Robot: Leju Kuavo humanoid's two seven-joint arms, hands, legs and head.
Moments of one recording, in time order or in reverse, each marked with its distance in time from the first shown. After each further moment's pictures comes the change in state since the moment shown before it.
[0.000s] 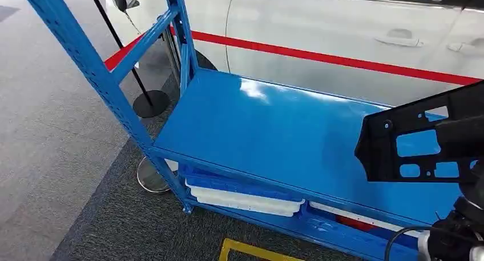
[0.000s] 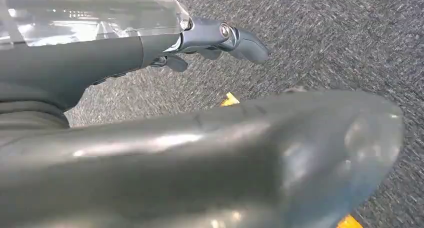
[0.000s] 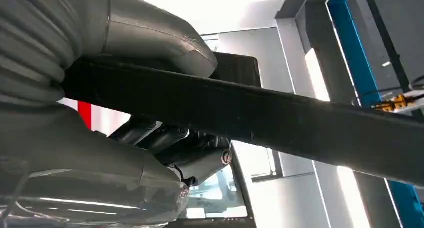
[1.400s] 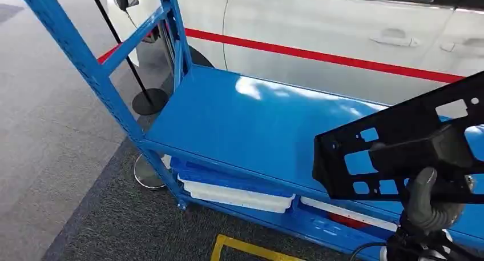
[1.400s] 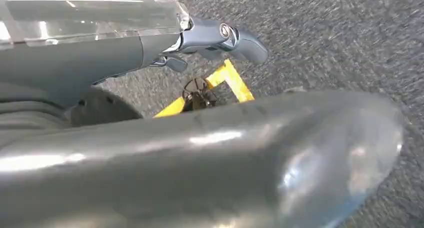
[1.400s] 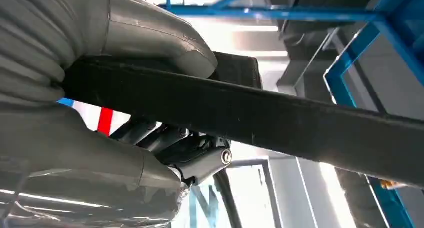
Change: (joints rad) left arm 0.010 -0.077 0.137 0.000 0.154 -0.018 -0.238; right arm 0.081 0.278 -0.039 0.095 0.230 0.421 -0.066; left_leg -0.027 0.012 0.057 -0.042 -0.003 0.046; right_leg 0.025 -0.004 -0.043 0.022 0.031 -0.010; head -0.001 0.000
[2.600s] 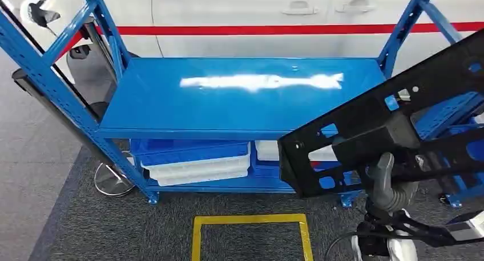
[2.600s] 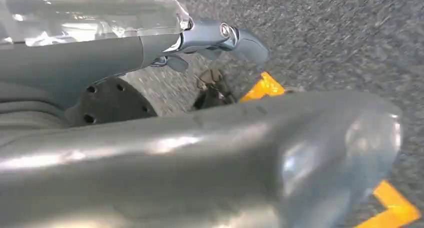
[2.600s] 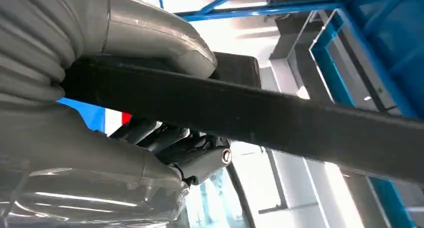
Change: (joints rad) left arm -0.016 -0.010 0.048 -0.002 0.010 0.015 0.079; right arm -0.074 0.078 0.069 0.144 -0.044 0.091 0.039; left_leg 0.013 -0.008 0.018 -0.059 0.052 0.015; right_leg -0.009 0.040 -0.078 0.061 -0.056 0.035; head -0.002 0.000
